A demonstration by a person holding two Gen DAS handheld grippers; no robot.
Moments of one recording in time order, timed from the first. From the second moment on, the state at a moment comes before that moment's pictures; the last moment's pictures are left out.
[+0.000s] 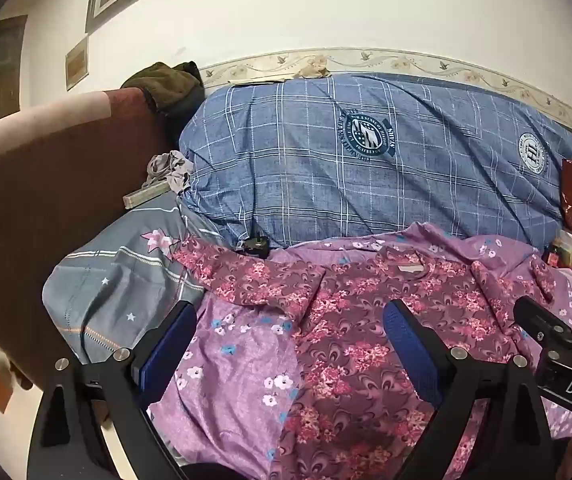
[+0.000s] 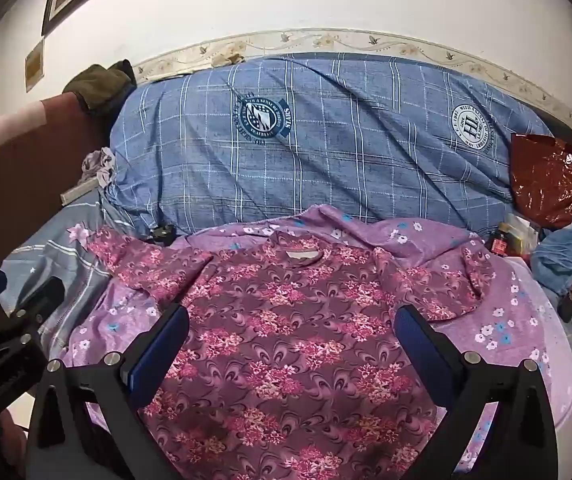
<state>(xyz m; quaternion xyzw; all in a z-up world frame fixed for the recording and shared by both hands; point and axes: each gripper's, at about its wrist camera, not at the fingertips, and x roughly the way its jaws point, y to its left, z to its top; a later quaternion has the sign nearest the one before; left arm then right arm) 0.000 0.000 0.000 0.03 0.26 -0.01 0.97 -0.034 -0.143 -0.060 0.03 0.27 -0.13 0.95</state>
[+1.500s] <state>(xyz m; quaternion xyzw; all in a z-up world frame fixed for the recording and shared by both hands) -0.018 -0.034 0.000 0.06 0.27 -0.05 0.96 -0.044 -0.154 -0.063 0.03 0.29 -0.19 0.94</state>
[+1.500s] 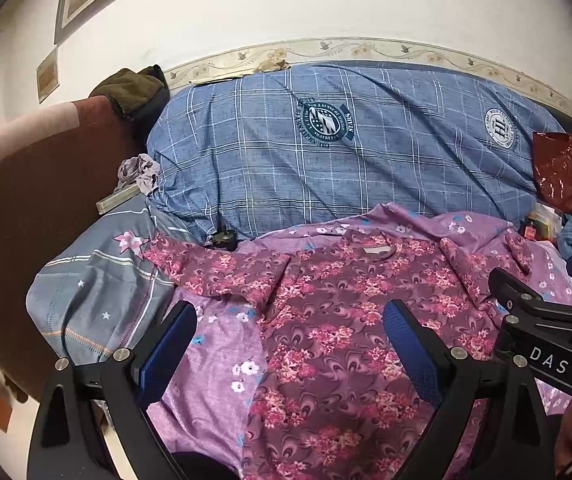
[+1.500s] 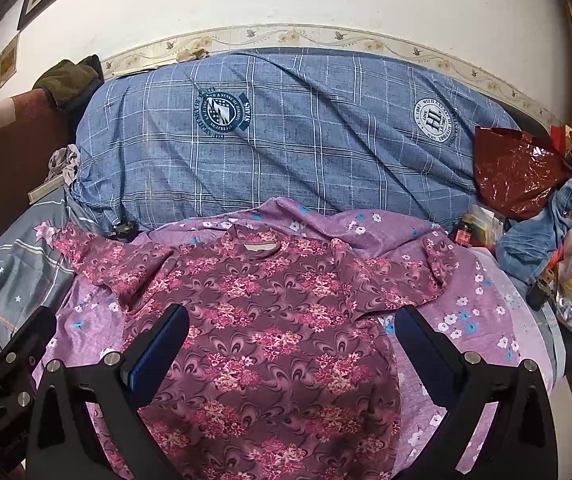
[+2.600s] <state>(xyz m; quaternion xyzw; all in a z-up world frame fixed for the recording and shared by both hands) -0.010 -0.014 0.001 0.05 0.27 -0.01 0.96 -0.038 -0.129 -0.069 0.03 0.29 -0.14 0.95</state>
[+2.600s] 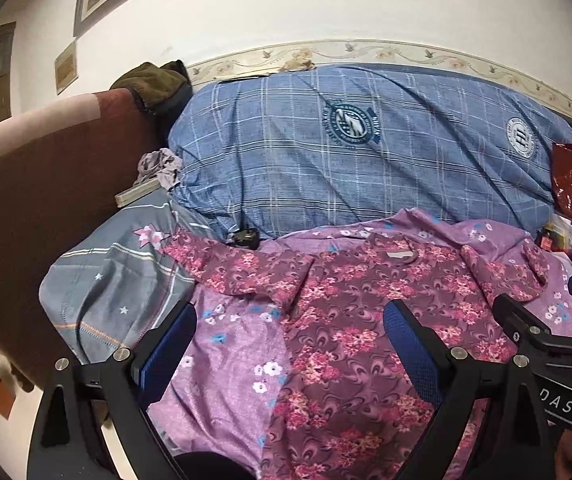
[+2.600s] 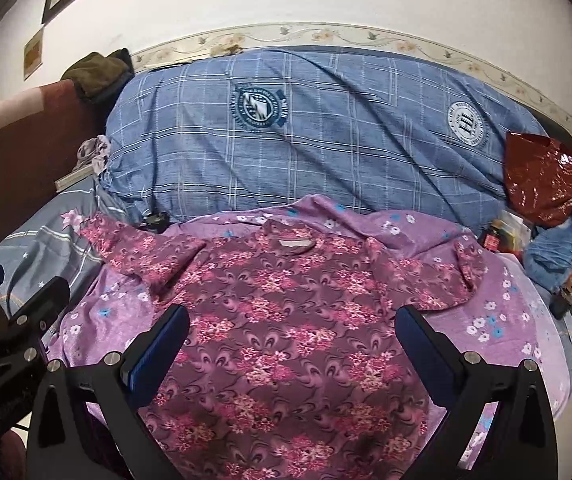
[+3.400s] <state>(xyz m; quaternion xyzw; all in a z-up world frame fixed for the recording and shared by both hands) -0.011 -0.005 -0.001 0.05 0.26 -0.01 0.96 -0.031 -0.126 -0.073 0.02 0.29 -0.14 0.95</state>
